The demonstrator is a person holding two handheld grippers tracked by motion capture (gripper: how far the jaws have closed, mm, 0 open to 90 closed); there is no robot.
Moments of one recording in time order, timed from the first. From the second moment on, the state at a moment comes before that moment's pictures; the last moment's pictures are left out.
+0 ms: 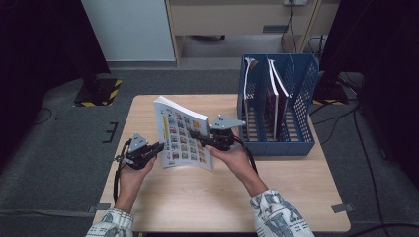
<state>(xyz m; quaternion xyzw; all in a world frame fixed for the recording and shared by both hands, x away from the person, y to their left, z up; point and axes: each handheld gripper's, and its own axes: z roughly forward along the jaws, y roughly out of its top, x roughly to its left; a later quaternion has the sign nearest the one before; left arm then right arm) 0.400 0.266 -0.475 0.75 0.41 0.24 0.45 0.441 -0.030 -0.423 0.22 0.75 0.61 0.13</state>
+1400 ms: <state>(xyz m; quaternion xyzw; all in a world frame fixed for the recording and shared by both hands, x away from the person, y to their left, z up) 0.399 0.264 -0.478 0.74 0.41 0.24 0.46 0.446 -0.021 -0.435 0.23 0.73 0.64 0.12</state>
